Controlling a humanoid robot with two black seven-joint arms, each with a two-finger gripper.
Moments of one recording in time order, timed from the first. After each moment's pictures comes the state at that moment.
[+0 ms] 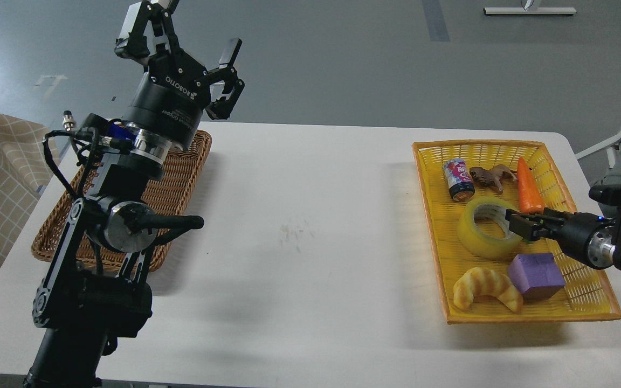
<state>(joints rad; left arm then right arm) -0.28 -0.04 -1.47 -1.70 0.79 -0.09 0.02 0.42 -0.67 0.84 1.17 -1.93 0.29 0.08</state>
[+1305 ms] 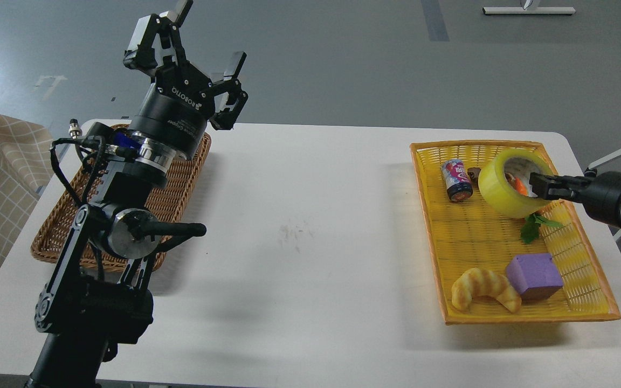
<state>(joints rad) -0.26 -0.04 -1.46 -1.69 0.80 -0.09 0.02 0.55 -0.81 0.93 1.31 -1.78 0.49 0.07</state>
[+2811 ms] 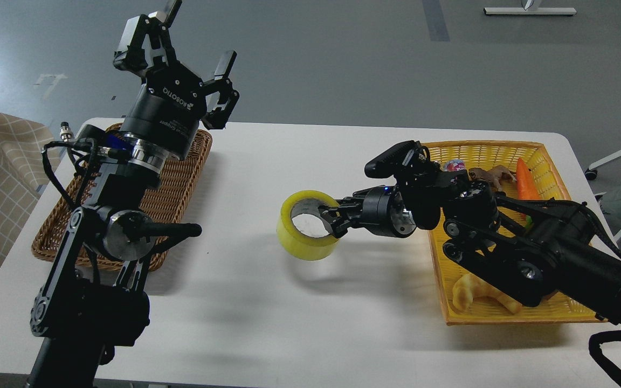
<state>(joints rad) -0.24 -0.04 -1.49 -1.70 0.81 -0.09 0.01 0.85 -0.19 0.44 1.19 -1.95 0.49 0.05</state>
